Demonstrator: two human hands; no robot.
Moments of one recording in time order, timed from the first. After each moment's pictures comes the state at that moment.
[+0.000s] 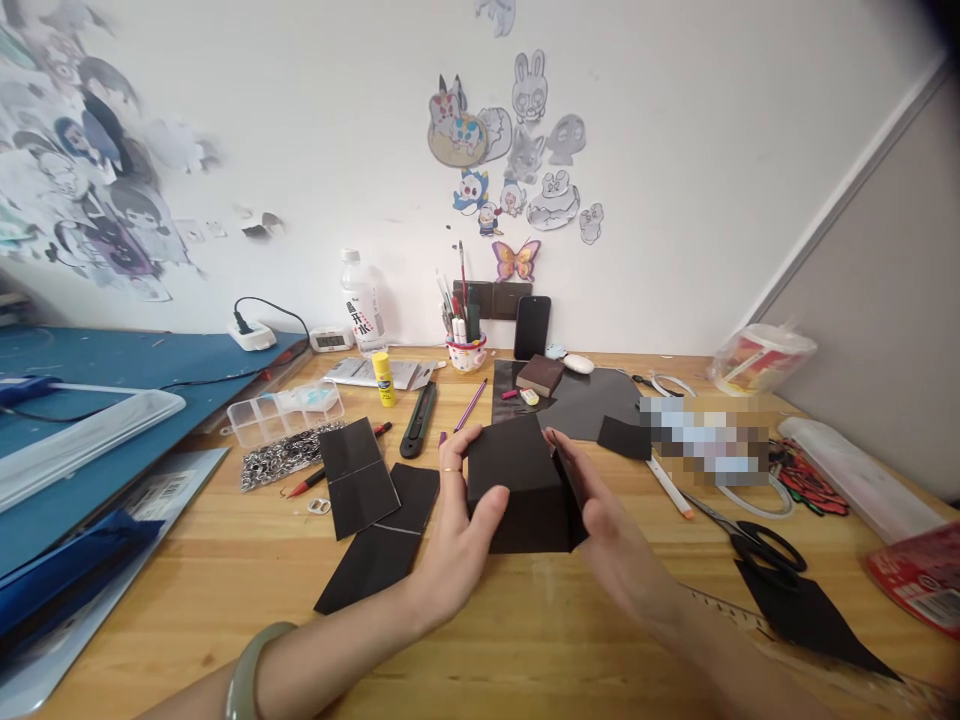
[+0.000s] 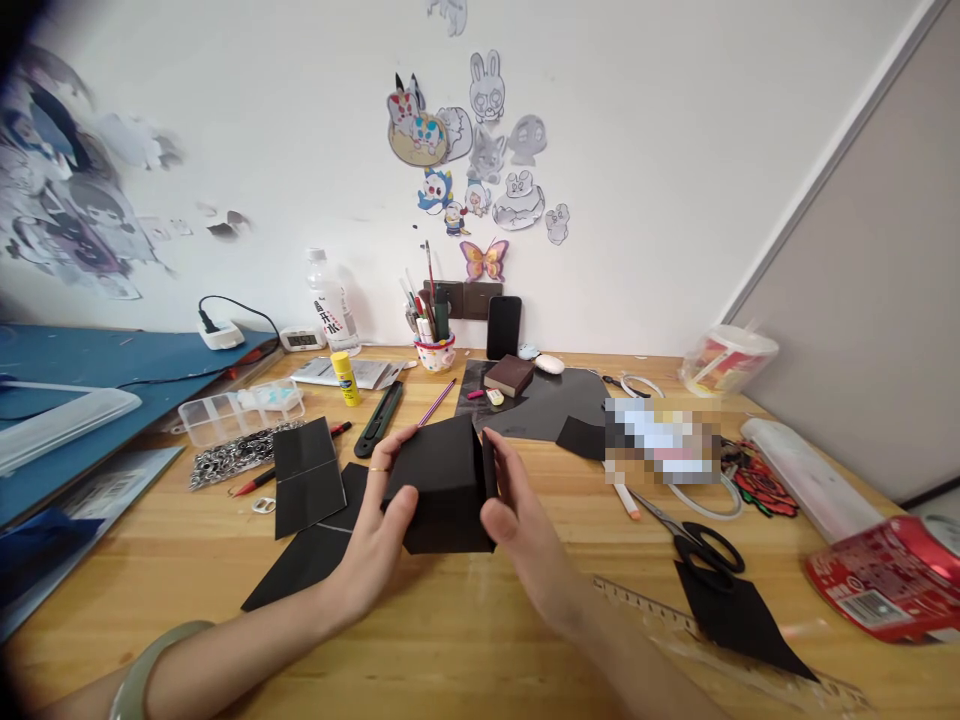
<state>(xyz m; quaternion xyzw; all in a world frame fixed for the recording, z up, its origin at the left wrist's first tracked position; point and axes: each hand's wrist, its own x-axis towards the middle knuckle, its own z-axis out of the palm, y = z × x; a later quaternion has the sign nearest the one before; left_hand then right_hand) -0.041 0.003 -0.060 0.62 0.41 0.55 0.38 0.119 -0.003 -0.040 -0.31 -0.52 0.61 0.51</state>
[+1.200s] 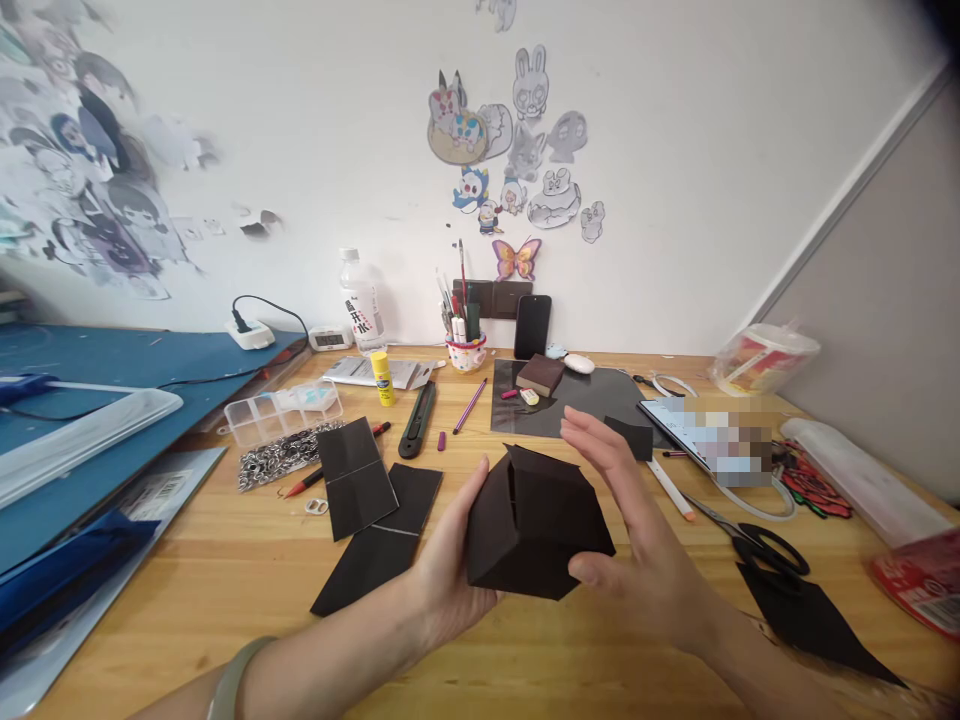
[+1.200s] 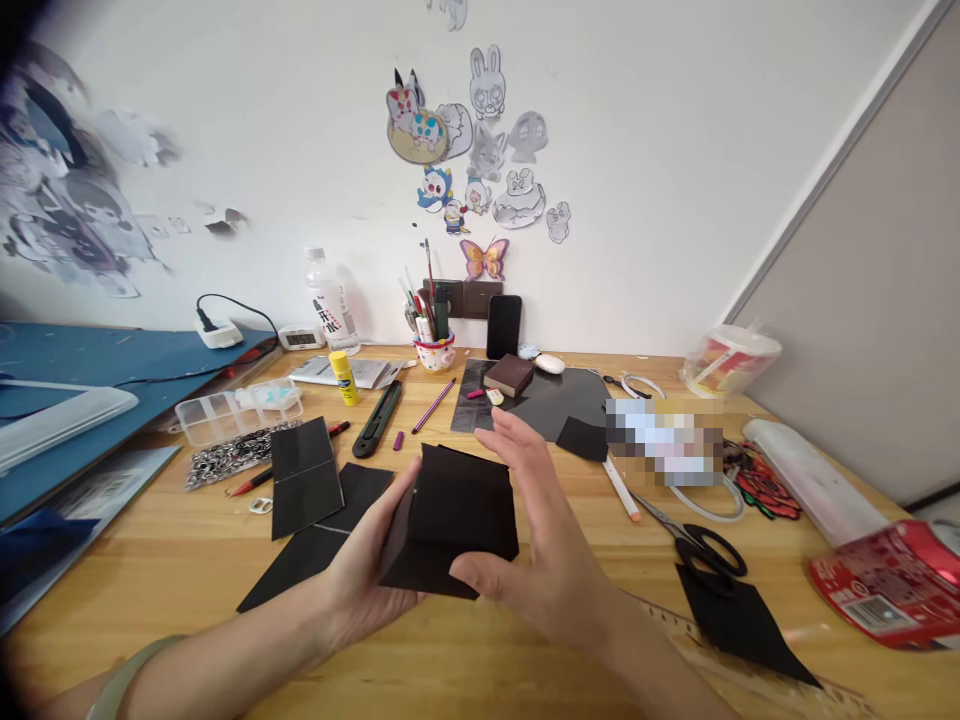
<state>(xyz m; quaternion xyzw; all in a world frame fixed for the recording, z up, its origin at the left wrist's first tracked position) -0.035 -0.003 -0.035 0.09 0.26 0.37 0.89 0.142 -0.006 -0.017 -0.39 -0.80 0.23 0.41</state>
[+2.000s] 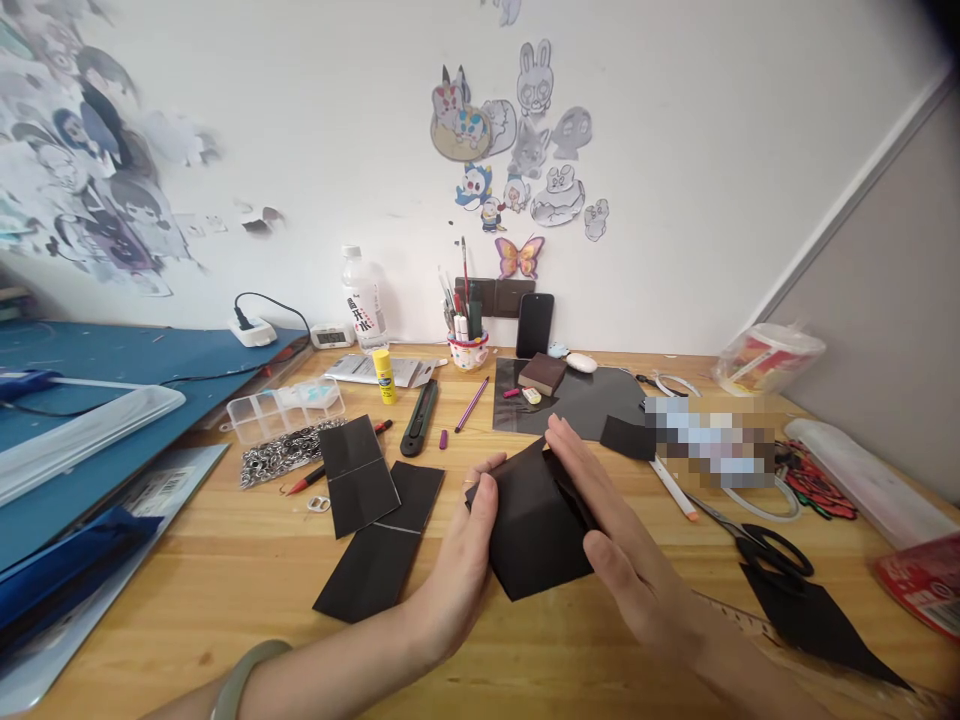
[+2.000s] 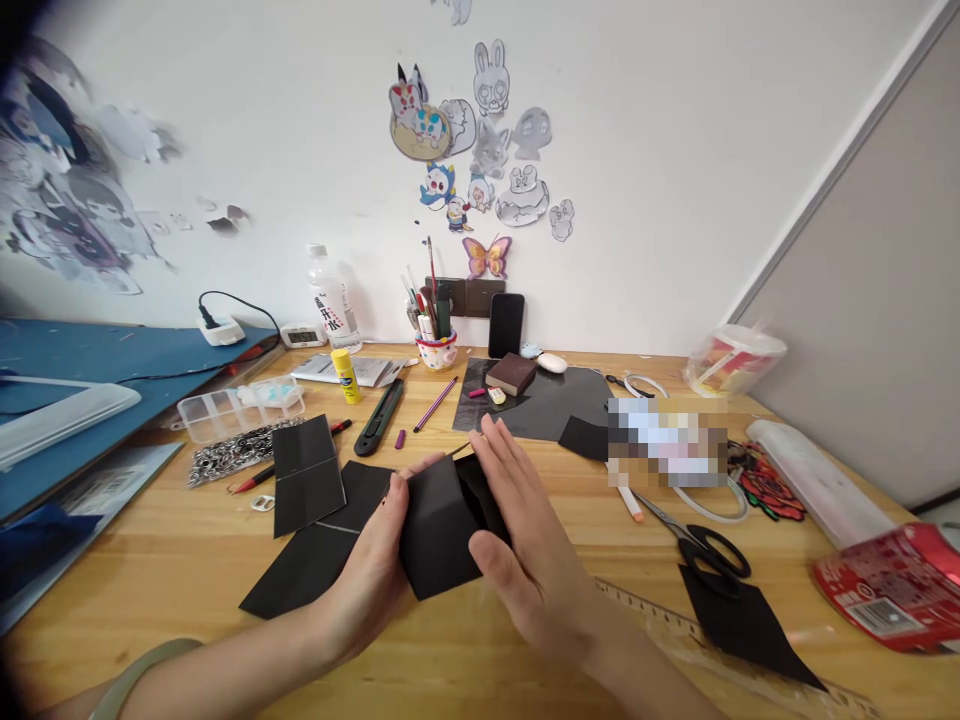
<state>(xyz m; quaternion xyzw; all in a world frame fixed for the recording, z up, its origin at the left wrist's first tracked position) -0.027 -0.015 -0.044 0.32 0.36 0.52 0.71 0.136 -0.011 -0.028 -0.37 -0.82 0.25 0.37</state>
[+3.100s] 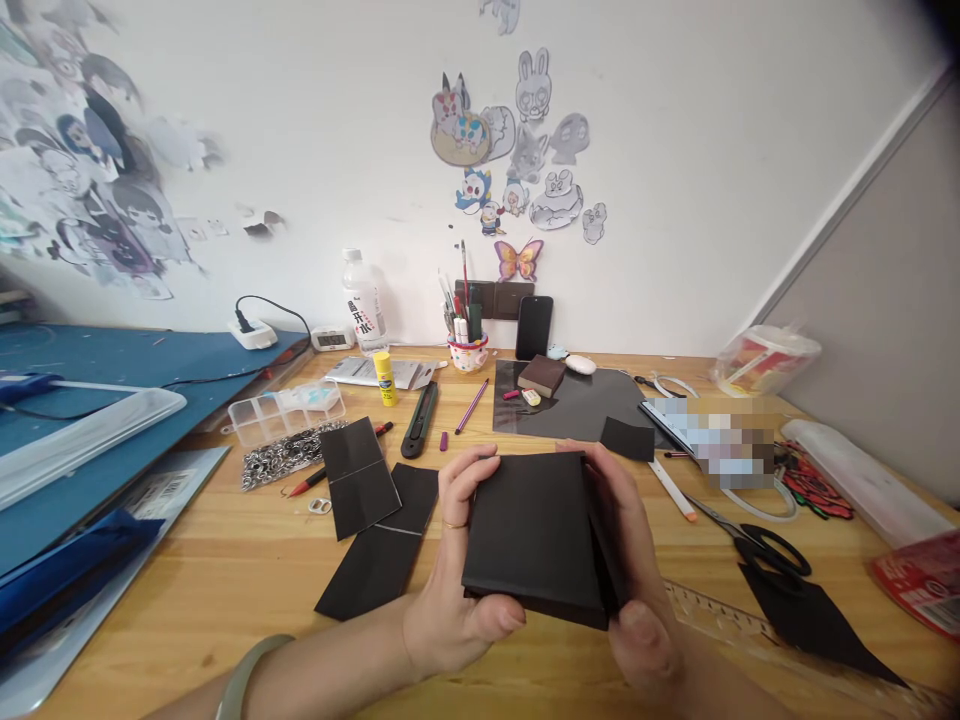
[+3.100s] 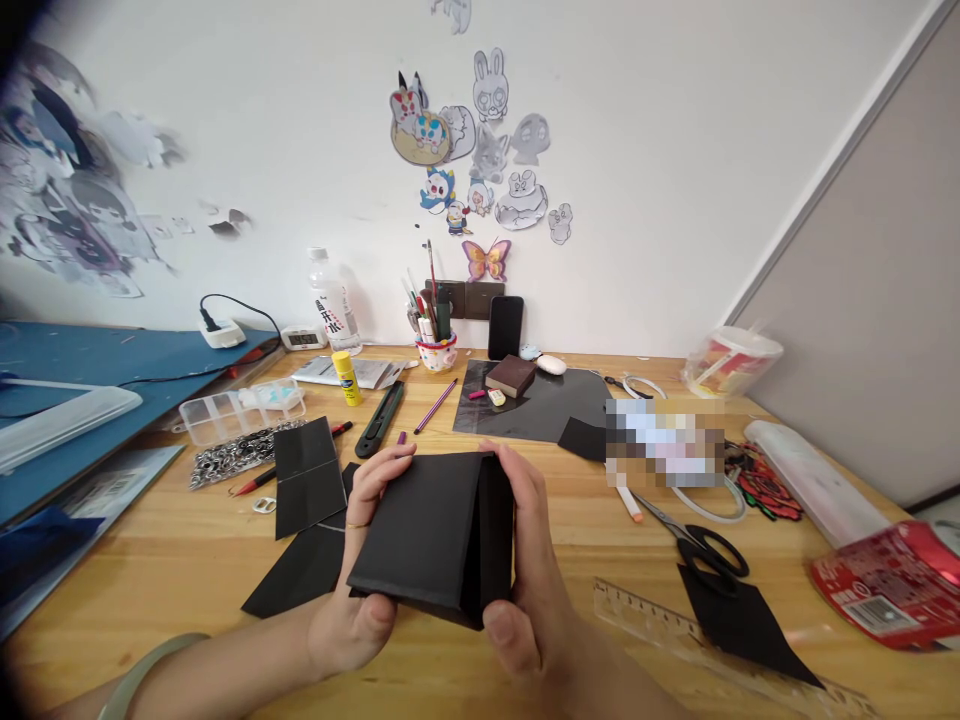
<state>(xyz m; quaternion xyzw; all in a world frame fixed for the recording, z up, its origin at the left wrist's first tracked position) -0.045 -0.015 -0.054 0.71 0.28 0.58 0.29 0.121 -0.023 -0.047 -0.31 -0.73 0.31 0.52</state>
